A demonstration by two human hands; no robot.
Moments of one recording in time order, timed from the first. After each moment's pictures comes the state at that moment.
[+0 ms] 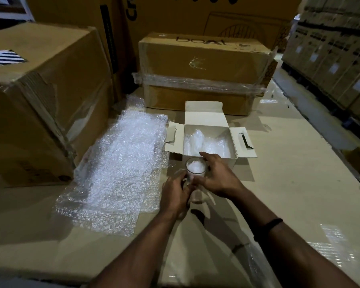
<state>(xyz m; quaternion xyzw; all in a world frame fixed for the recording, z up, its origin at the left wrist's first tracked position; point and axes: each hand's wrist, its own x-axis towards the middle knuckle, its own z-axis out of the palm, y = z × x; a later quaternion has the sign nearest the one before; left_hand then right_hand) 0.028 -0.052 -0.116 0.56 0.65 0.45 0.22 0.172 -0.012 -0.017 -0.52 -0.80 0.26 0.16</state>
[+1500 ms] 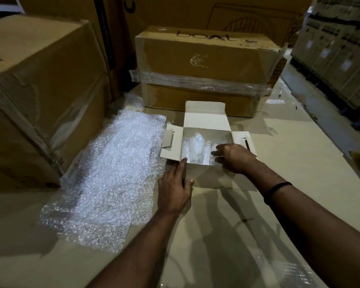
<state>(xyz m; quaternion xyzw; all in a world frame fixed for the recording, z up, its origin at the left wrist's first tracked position) 0.033 -0.009 -0.117 0.60 0.71 0.36 0.07 0.212 0.127 -0.029 -0.43 -0.90 0.00 -0.04</state>
